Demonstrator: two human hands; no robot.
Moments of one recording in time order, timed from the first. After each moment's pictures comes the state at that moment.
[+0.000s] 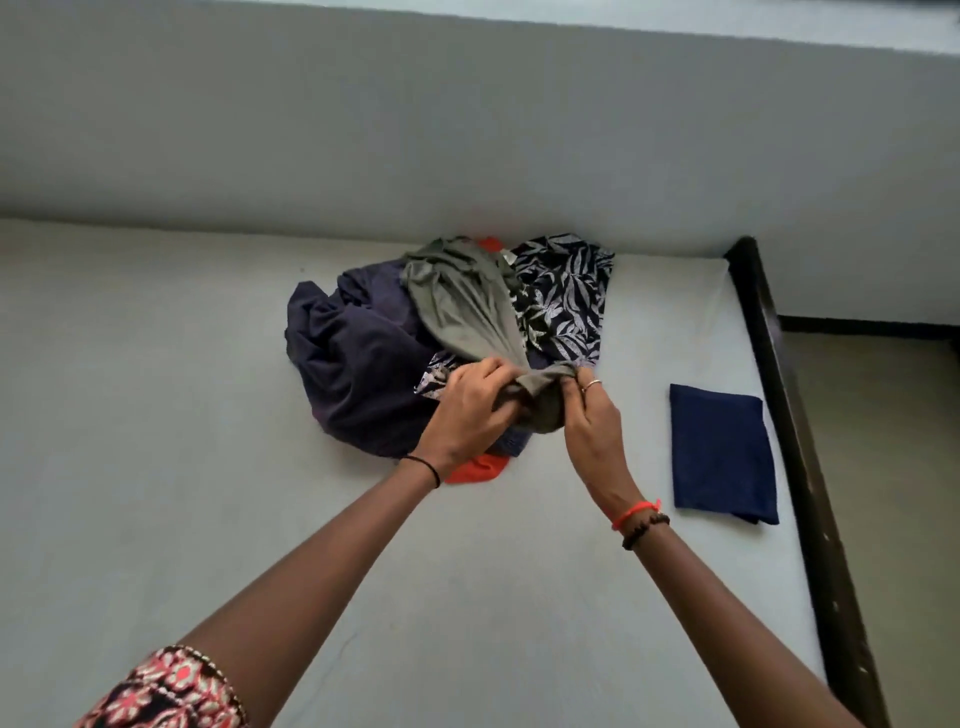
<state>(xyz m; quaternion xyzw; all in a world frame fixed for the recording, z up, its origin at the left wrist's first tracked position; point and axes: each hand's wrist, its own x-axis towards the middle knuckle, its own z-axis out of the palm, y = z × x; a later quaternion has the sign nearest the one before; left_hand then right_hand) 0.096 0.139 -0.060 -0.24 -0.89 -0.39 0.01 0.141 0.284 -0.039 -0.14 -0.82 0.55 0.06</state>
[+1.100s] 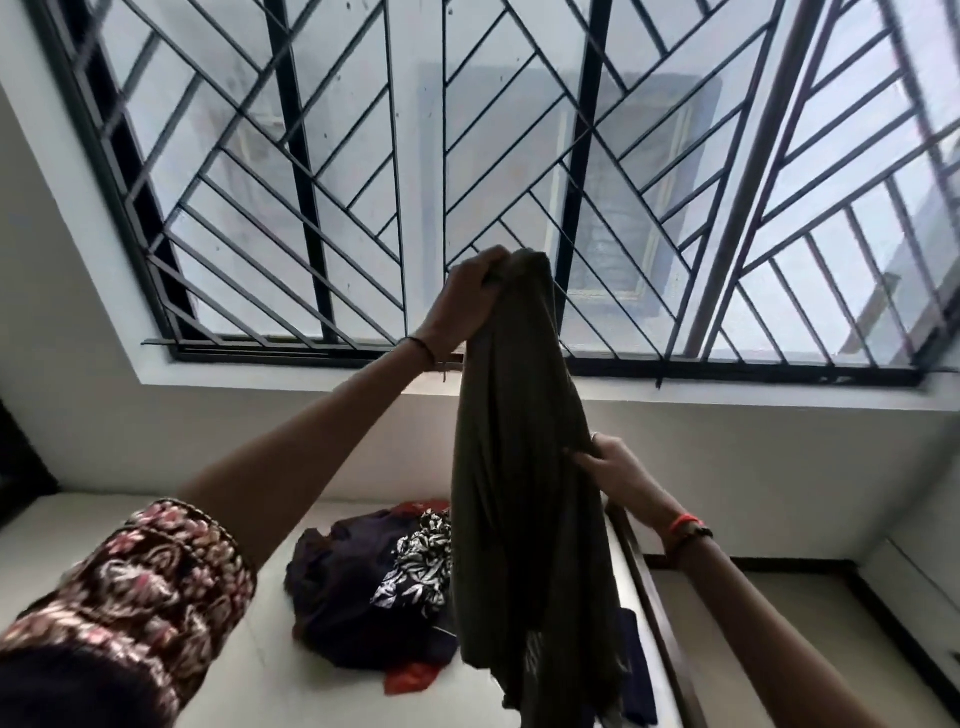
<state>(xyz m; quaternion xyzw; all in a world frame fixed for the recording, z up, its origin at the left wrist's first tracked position) 0.139 0.254 0.492 -0.33 -0.80 -0.44 0.25 0.235 0.458 0.338 0.03 -0.85 0.52 0.05</state>
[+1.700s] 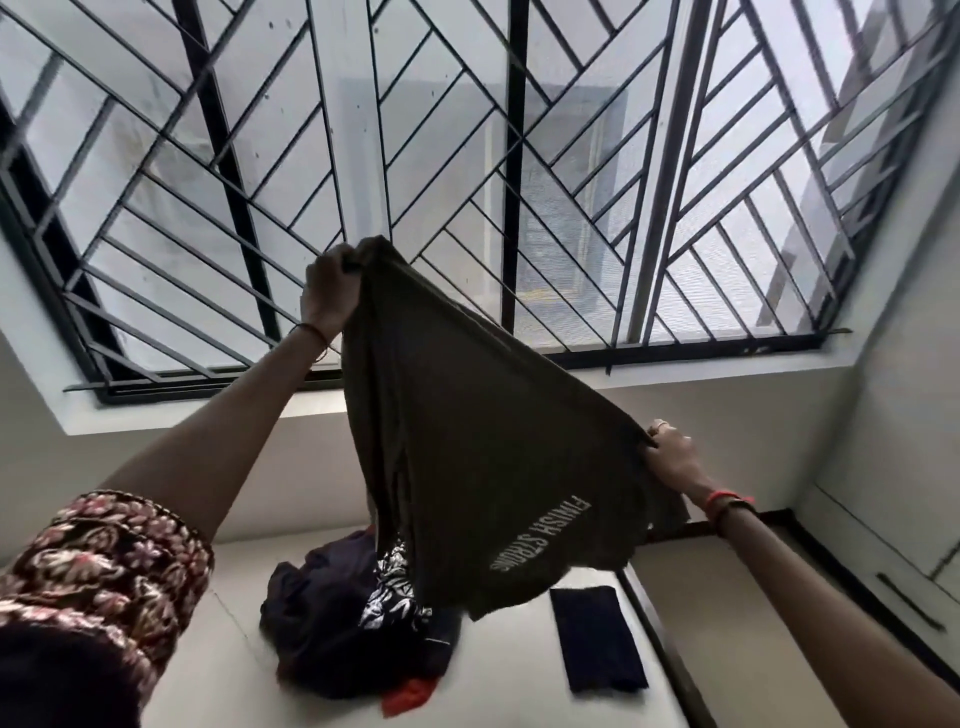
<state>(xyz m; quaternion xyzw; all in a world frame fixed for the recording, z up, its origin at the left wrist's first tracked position) 0.086 0.163 0.499 -0.12 -0.85 -0.41 0.31 0.275 0.527 0.340 -0.24 -0.90 0.33 0.13</state>
